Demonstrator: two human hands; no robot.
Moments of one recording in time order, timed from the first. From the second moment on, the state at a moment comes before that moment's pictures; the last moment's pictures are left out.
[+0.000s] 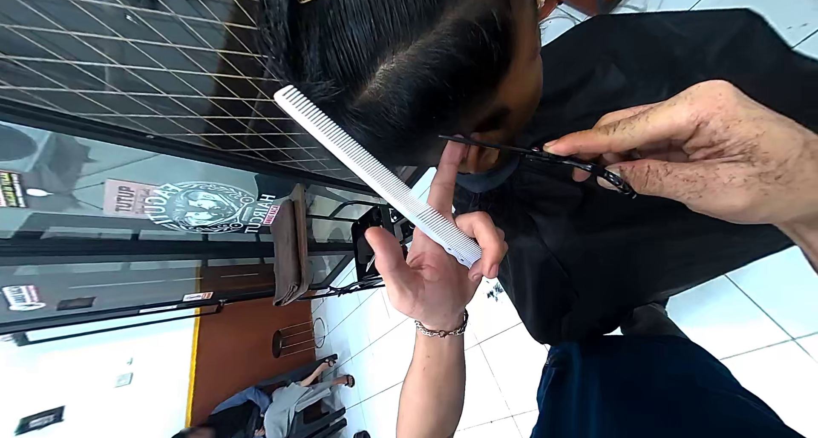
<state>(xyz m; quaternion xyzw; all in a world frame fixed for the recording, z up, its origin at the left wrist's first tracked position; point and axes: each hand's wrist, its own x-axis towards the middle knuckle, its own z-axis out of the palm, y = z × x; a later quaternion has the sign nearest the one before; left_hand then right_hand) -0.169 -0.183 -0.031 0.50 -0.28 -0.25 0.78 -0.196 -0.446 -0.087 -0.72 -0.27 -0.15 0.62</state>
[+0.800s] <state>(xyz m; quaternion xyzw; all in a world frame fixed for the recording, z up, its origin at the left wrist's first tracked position) -0.160 -0.178 -0.032 0.50 -0.29 -0.26 0.78 -0.202 -0.439 -0.084 -0.73 -0.26 -0.17 0.61</state>
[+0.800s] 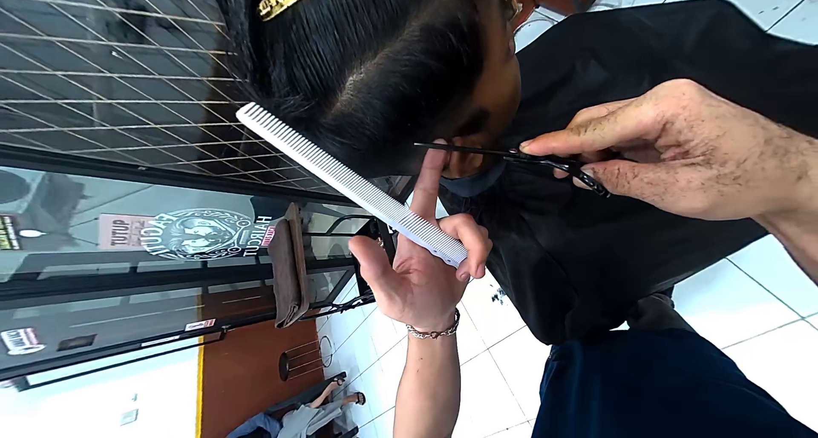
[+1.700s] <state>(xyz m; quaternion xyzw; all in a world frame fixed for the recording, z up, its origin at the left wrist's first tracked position) -0.159 -0.188 -0.029 0.53 -0.28 -0.25 0.76 -0.188 -0.453 -0.108 -0.66 -0.29 -0.14 0.68</state>
